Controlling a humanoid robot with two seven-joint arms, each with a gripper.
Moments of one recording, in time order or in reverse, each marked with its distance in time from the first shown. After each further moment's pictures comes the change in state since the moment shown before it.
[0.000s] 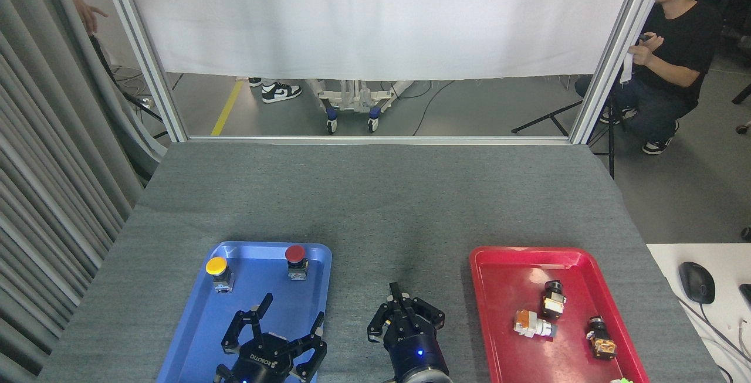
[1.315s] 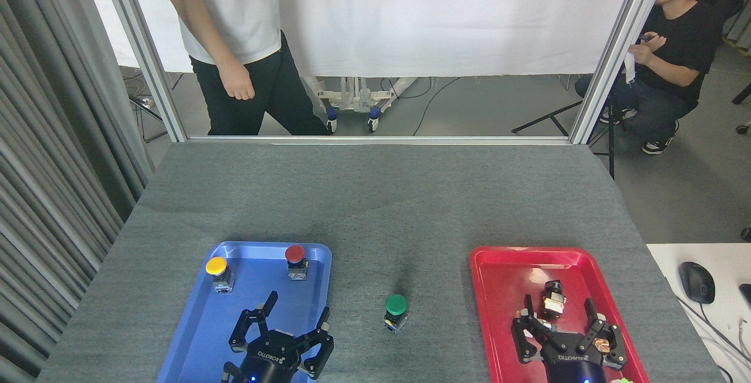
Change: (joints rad) left arm -0.018 -0.056 0.004 0.027 0.002 -0.002 -0.002; right arm 0.264 -0.268 -0.372 -0.353 -0.079 -0.056 -0.073
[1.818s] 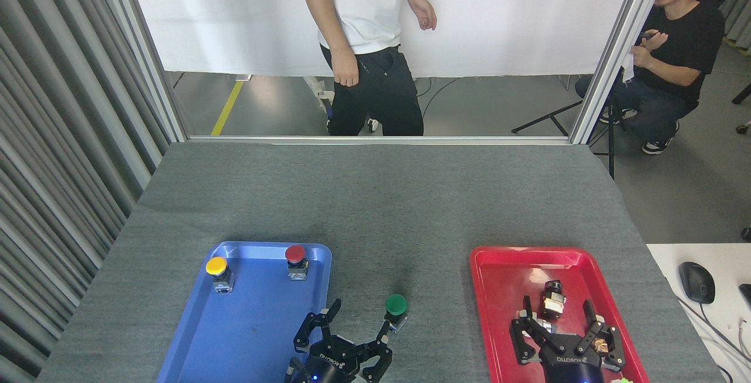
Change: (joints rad) left arm -0.107 -0.089 -0.167 0.200 -0.009 0.004 0.000; right arm 0.007 0.011 -0.001 -0.006 0.000 0.000 0.005
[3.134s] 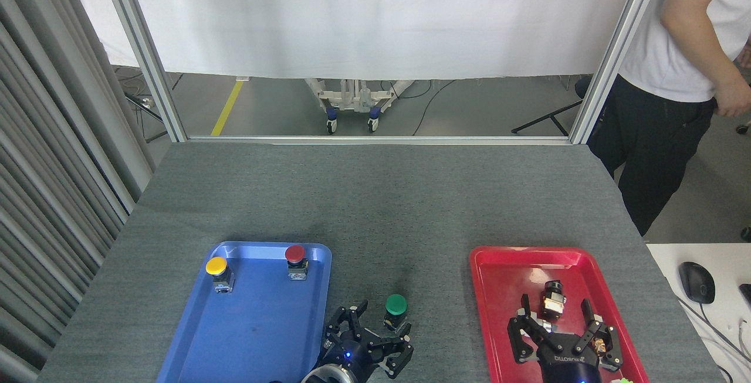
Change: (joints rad) left arm -0.265 -0.084 -0.079 0.470 0.014 0.000 -0.008; right arm -0.002 0.016 -0.003 0.000 0.000 0.000 -0.007
